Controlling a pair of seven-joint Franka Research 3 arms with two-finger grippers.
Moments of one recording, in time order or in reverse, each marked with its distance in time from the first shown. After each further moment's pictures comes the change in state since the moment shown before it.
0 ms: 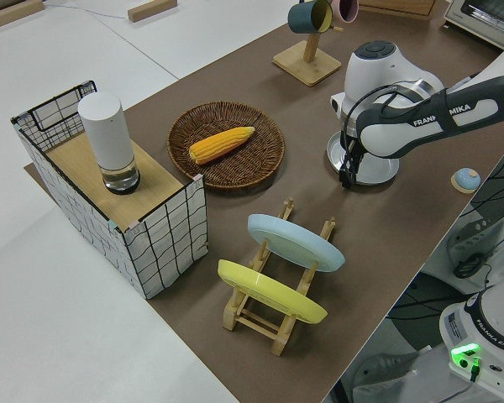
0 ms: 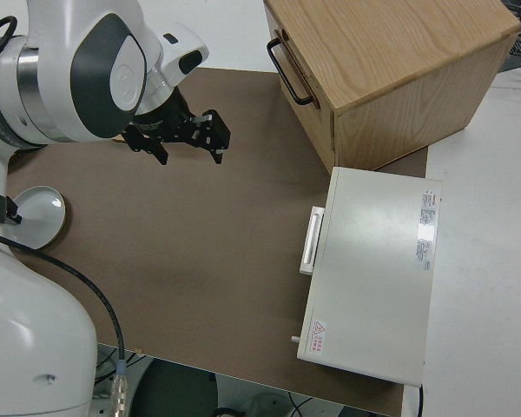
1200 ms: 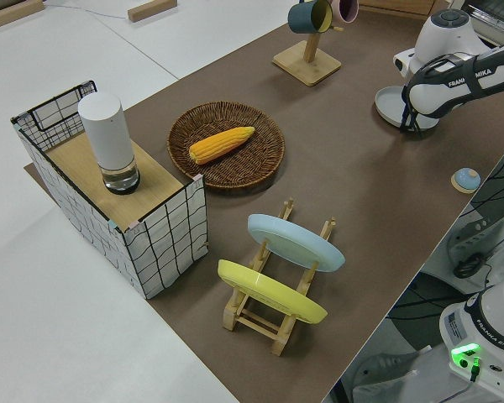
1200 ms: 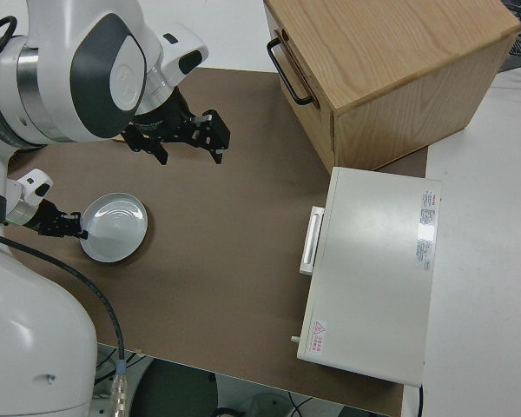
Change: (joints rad) left arm -0.472 0.104 -0.011 0.104 -0.183 0.216 -0.408; right arm 0.000 0.000 0.000 0.000 0.000 0.000 0.000
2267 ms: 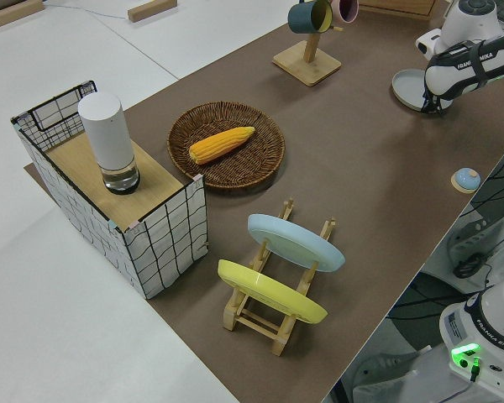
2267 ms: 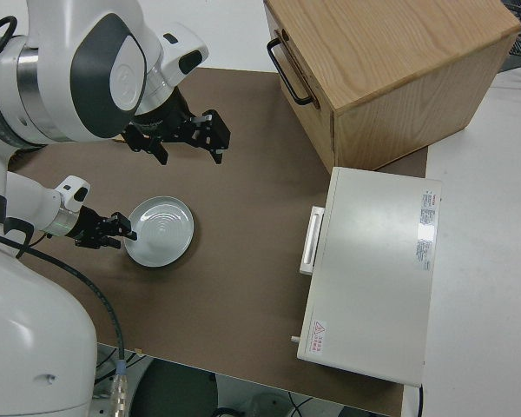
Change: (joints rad) left arm -0.156 0.137 -0.018 0.166 0.000 0.113 -0.305; right arm 0.000 0.000 0.000 0.000 0.000 0.000 0.000
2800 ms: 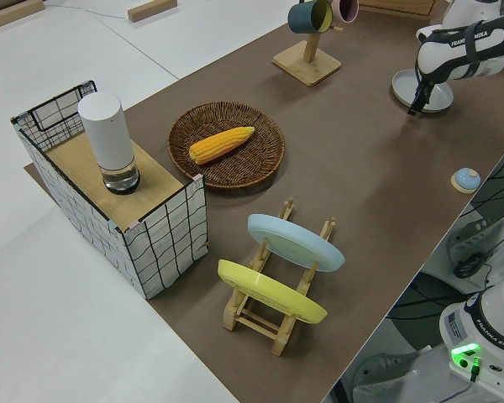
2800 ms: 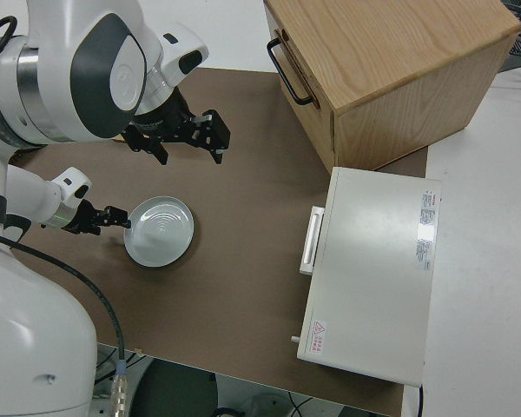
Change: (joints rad) left arm 0.031 -0.013 0.027 0.038 0.312 -0.121 0.009; right arm 0.000 0.000 0.000 0.000 0.000 0.000 0.000
